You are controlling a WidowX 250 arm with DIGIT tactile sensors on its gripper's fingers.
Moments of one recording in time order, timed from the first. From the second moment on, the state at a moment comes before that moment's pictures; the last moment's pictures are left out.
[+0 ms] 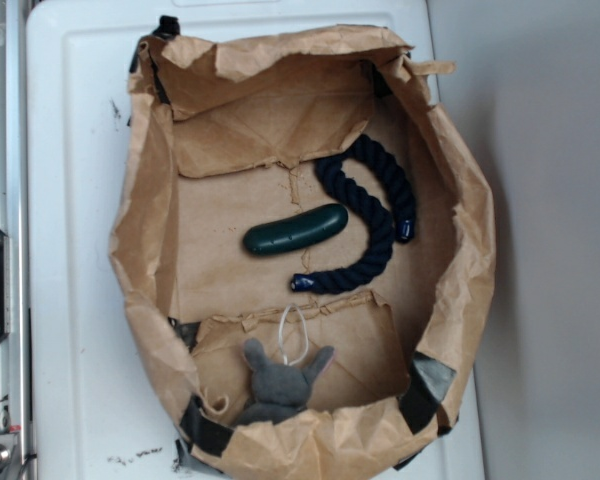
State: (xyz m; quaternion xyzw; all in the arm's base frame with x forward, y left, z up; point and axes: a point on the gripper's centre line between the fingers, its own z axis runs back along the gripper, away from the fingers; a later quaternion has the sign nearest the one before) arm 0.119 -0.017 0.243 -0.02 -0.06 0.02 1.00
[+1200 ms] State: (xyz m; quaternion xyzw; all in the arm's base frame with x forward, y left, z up) arm 0.263 -0.031 0.147 -0.03 -0.05 -0.02 1.00
